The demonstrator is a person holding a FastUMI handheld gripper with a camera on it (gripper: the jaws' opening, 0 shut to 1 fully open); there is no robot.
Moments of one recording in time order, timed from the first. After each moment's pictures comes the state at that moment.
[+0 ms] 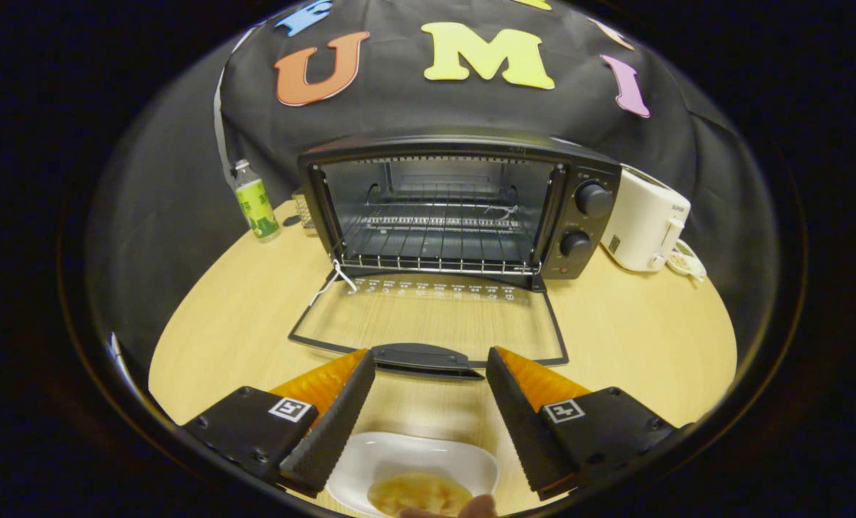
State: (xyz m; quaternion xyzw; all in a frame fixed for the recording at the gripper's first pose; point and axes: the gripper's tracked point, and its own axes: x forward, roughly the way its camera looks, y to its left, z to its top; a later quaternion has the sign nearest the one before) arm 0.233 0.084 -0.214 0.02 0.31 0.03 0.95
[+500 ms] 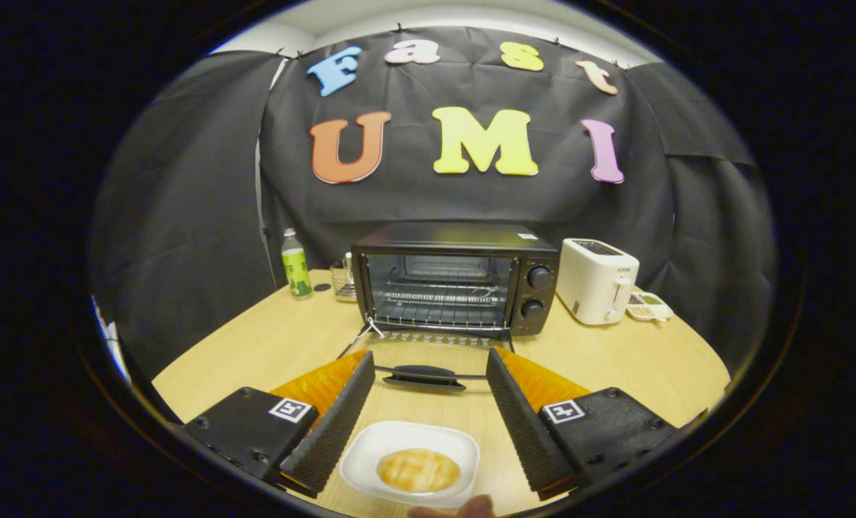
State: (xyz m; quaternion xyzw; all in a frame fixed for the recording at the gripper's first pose) arm 0.141 0.081 -0.137 0.02 0.12 0.05 0.99
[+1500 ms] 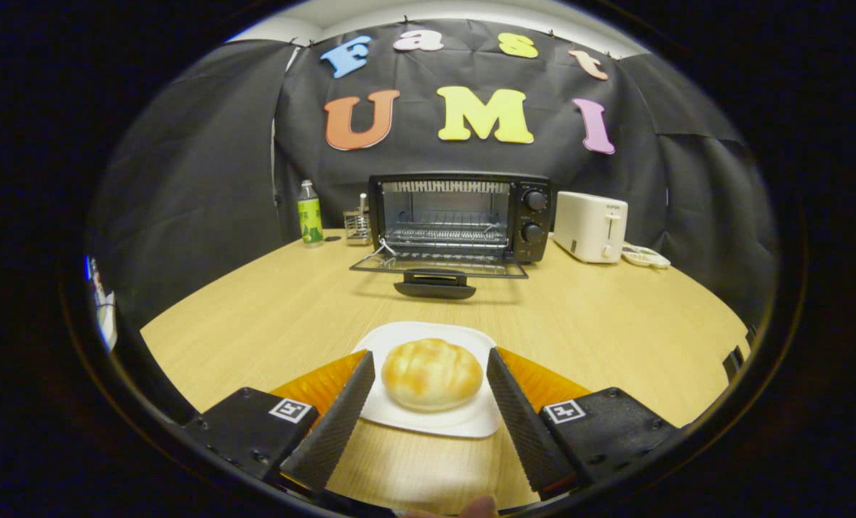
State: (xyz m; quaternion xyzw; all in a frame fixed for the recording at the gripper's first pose) arm 0.075 0.087 -0.266 0.01 0.17 0.05 0.98
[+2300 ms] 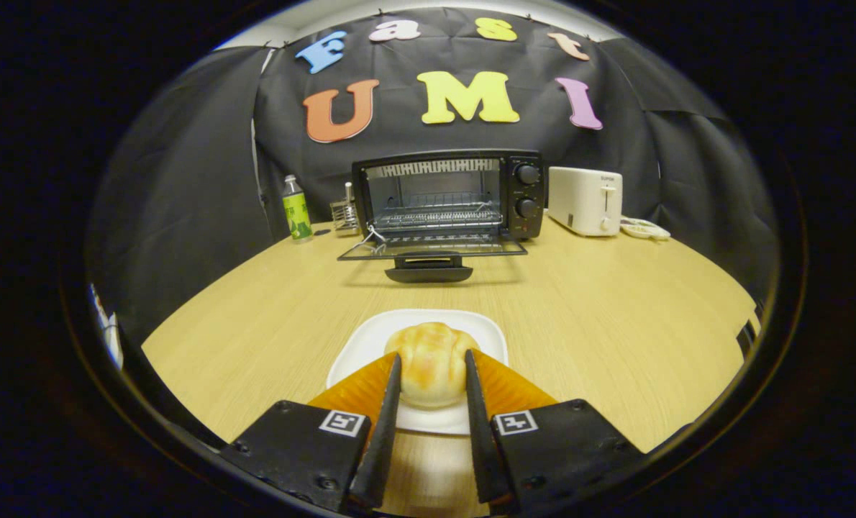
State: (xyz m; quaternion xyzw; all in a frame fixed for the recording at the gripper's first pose) arm 0.083 0.085 -0.277 0.06 0.19 0.03 0.98
